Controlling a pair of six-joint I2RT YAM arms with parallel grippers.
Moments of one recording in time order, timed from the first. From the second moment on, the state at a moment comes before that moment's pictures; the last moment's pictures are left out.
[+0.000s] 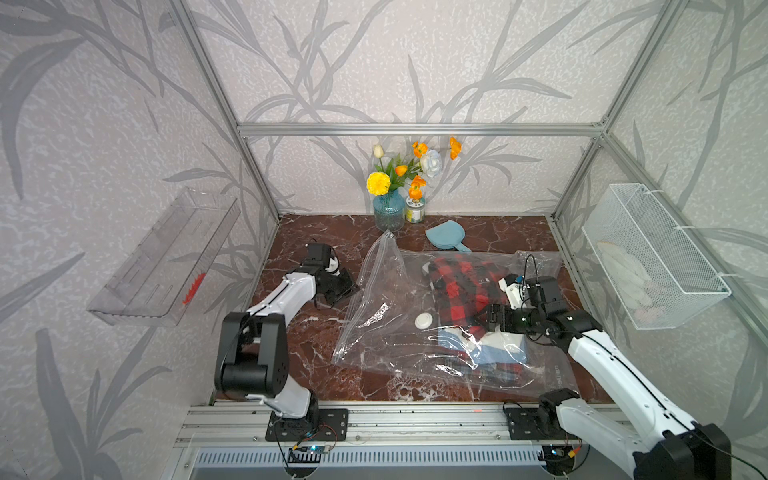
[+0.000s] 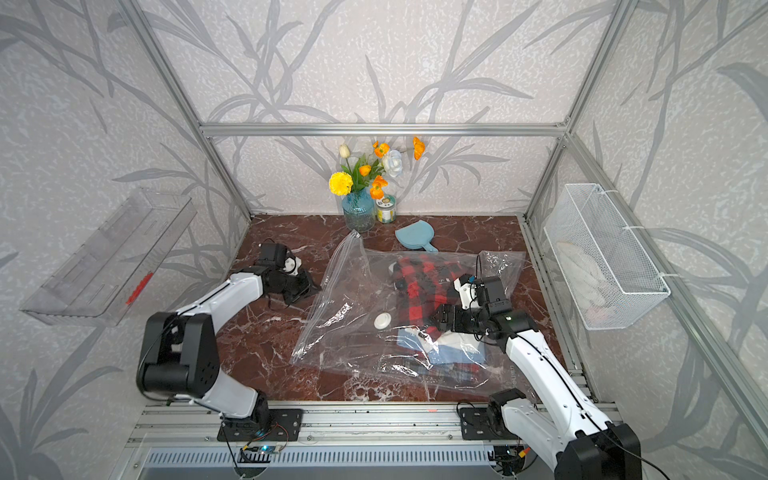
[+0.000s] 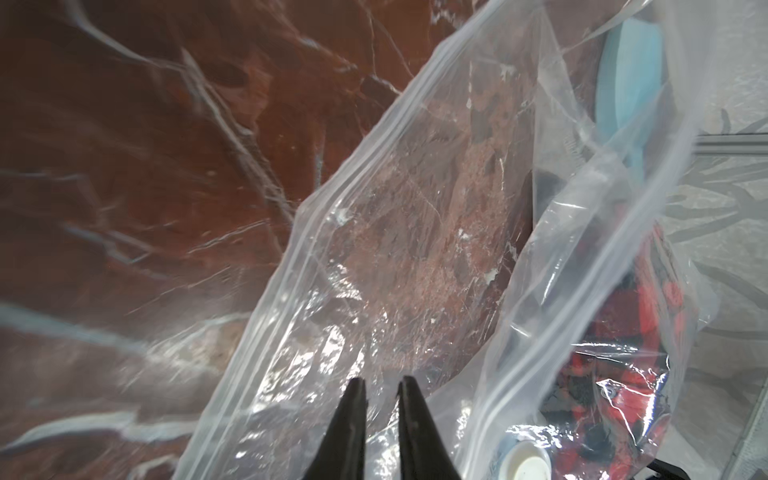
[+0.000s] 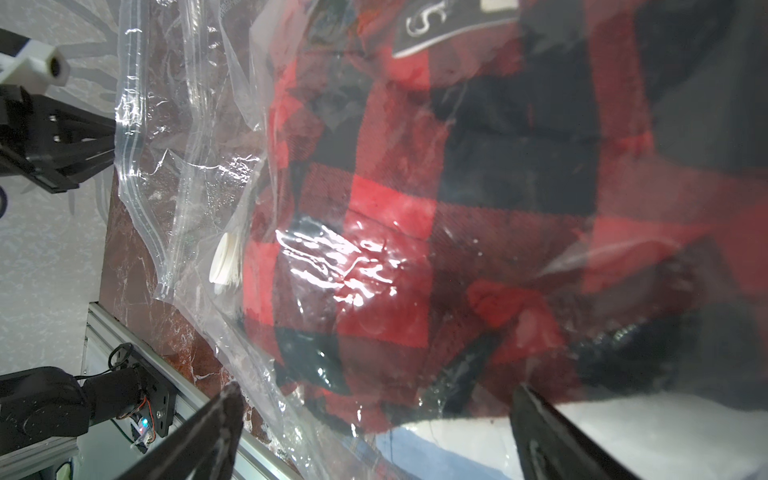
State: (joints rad) left arm -0.05 1.63 1.01 -0.52 0.51 -0.59; right arm 0.23 0.98 0.70 -0.68 -0.42 0.34
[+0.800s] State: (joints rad) left arm -0.27 1.94 1.03 -0.31 0.94 -0.62; right arm 0.18 1.08 0.86 -0.74 -0.37 0.32
